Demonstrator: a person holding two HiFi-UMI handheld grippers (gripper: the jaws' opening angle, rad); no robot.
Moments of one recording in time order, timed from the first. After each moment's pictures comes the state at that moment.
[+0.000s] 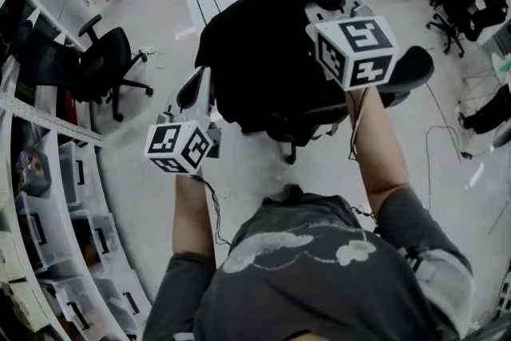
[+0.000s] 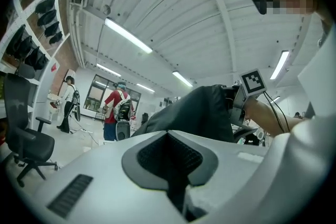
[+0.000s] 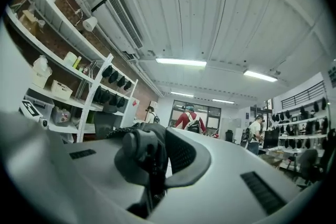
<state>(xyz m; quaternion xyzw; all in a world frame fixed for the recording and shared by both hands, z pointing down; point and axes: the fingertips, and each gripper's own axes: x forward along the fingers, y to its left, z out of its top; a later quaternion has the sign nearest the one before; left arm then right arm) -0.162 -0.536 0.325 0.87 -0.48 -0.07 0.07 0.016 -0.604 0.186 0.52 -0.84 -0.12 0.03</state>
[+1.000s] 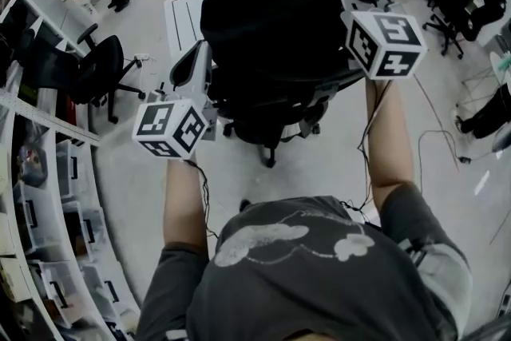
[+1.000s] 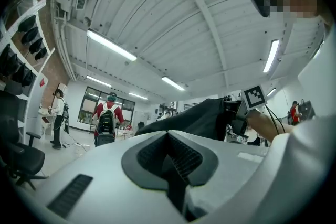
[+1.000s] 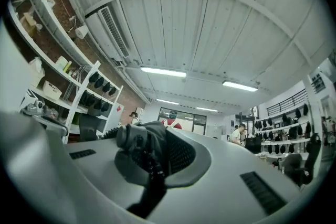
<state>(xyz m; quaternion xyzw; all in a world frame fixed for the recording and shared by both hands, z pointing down) 0.030 -0.503 0.246 0.87 -0.48 -0.08 0.01 0.268 -0.560 0.145 0.57 -0.81 -0.14 -0.01</state>
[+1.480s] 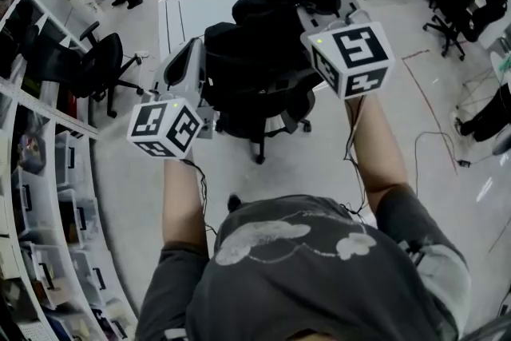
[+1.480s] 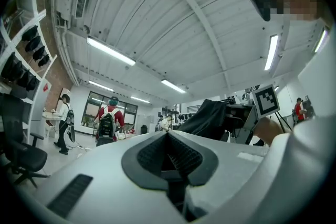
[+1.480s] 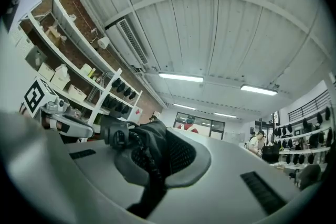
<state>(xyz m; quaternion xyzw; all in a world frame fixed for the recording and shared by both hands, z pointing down) 0.110 -0.445 0.245 0.86 -0.50 -0.09 -0.01 0.274 -0.481 0.167 0.49 -0.85 -0.18 0.00</state>
